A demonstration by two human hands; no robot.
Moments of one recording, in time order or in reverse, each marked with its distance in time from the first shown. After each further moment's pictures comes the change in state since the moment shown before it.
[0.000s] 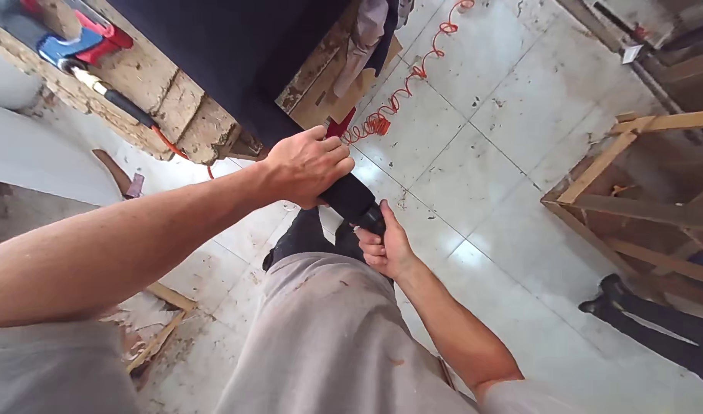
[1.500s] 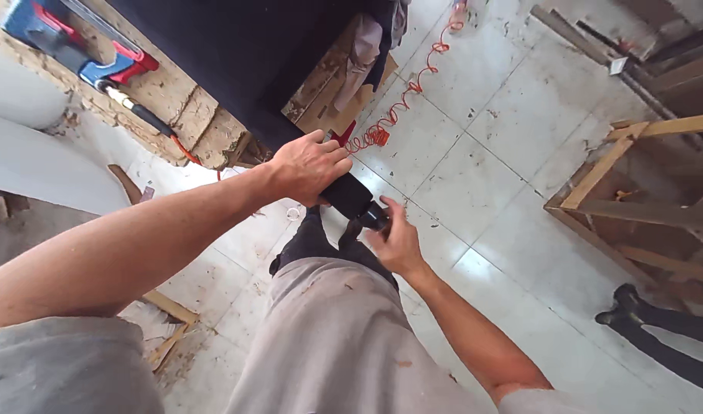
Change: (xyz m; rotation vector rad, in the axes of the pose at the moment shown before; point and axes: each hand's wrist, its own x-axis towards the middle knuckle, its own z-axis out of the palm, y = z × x) left_hand -0.001 0.004 -0.004 0.020 -0.028 -0.033; right_hand -0.011 0.005 -0.025 -1.404 0.392 -0.794
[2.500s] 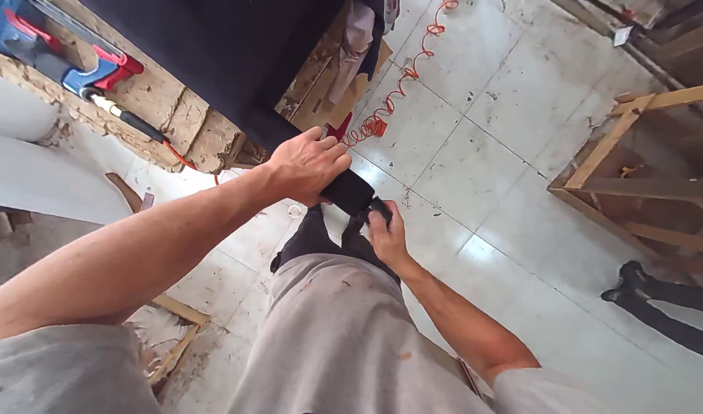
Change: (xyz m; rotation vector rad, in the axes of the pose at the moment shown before) left_hand 0.000 -0.001 0.003 -0.020 0.020 0.018; right_hand -0.001 -0.004 0.040 0.548 0.175 0.138
